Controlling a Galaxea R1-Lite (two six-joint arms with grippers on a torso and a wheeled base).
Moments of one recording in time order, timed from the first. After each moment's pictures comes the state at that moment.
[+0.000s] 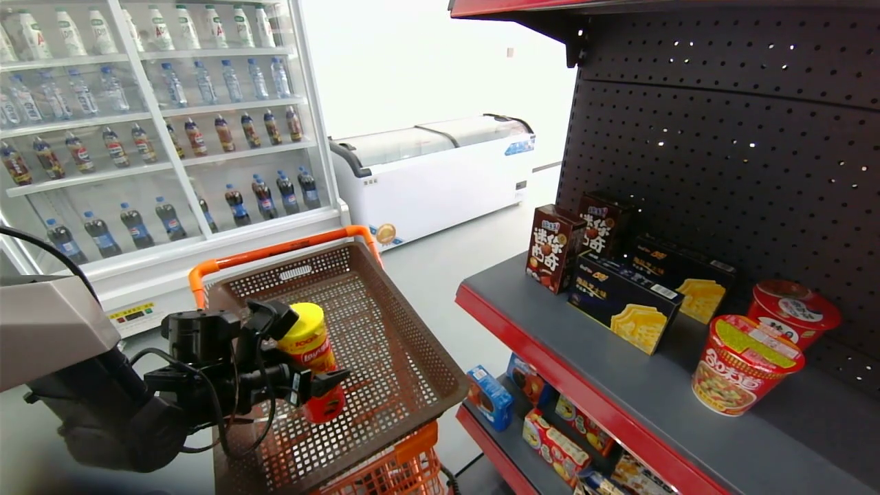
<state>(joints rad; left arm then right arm) -0.03 2.12 -0.54 -1.04 -0.44 0.18 0.00 0.00 0.00 0.00 -0.03 0.00</state>
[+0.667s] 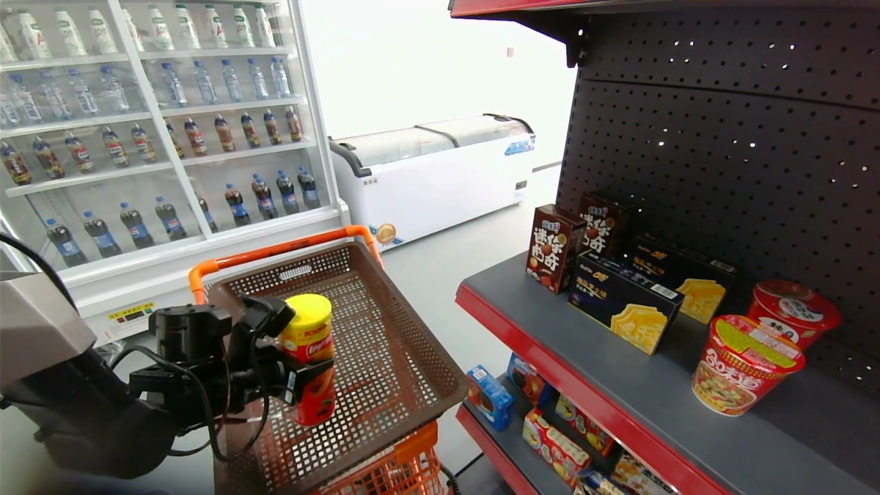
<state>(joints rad) -0.04 2.03 -0.51 -1.03 -0.39 0.22 0.00 0.00 0.00 0.00 -0.03 0.00</state>
